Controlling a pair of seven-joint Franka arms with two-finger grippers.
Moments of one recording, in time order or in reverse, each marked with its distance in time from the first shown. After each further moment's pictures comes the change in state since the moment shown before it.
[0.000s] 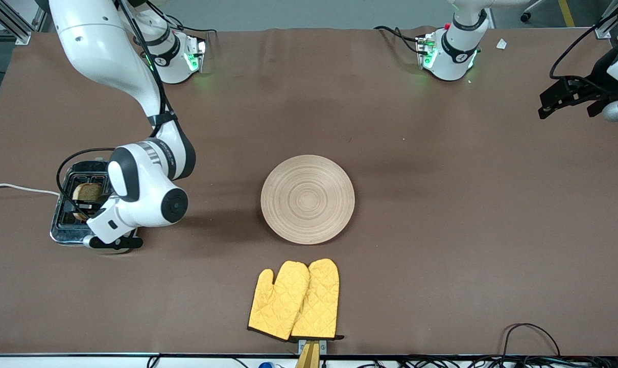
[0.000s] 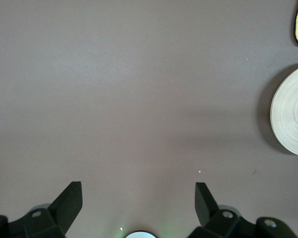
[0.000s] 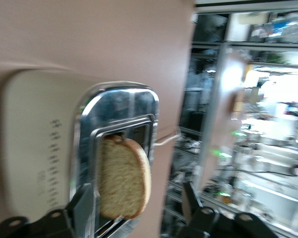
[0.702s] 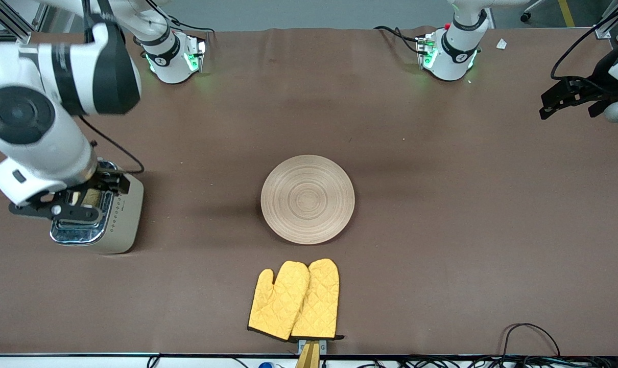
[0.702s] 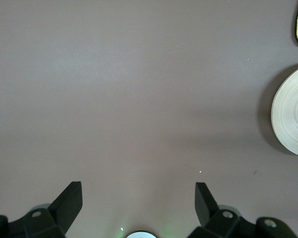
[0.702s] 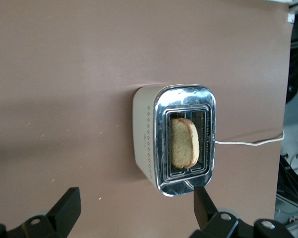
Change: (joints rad) left arm 0.001 0.001 0.004 -0.001 0.000 0.001 0.007; right arm -0.050 -0.254 0.046 0.180 0.466 -0.058 -0.129
